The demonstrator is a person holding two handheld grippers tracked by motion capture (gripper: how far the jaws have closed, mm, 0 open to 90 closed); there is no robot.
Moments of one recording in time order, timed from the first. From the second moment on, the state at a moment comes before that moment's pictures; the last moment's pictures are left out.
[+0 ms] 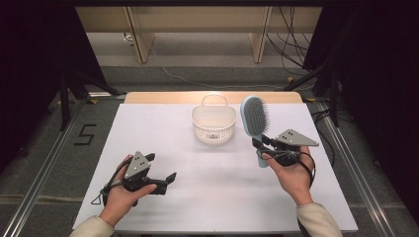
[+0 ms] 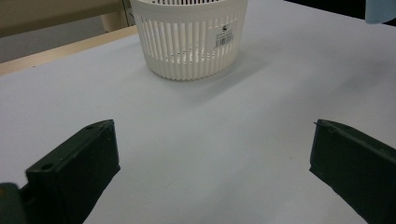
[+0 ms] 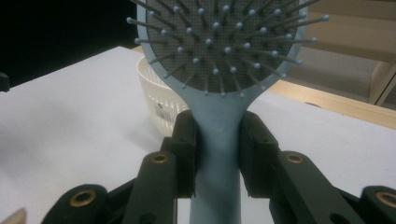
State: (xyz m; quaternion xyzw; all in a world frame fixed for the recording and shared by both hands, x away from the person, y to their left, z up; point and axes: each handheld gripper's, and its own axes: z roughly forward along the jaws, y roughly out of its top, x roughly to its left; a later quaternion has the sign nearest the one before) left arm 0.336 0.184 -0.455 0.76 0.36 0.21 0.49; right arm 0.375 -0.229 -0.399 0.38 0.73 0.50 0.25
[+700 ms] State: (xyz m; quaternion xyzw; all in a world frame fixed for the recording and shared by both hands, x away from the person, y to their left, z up) left arm 0.336 0.184 -0.455 0.76 0.36 0.21 0.49; right arm 0.379 -0.224 -0.396 0.38 0.73 0.51 0.25
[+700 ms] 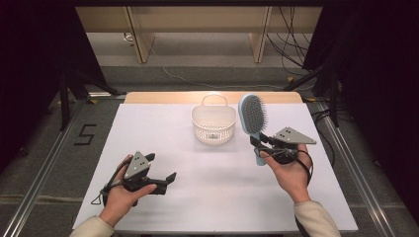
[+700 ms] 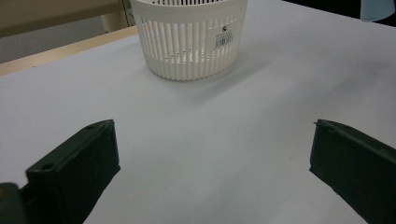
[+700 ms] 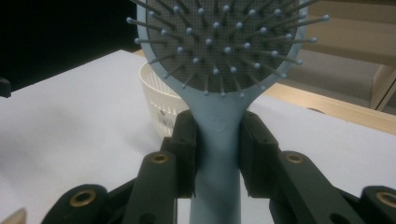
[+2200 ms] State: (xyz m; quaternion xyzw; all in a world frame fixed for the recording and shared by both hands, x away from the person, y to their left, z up) left arm 0.336 0.183 -0.456 0.76 0.36 0.21 0.49; right arm 0.389 -0.215 -0.390 0.38 0.73 0.51 0.26
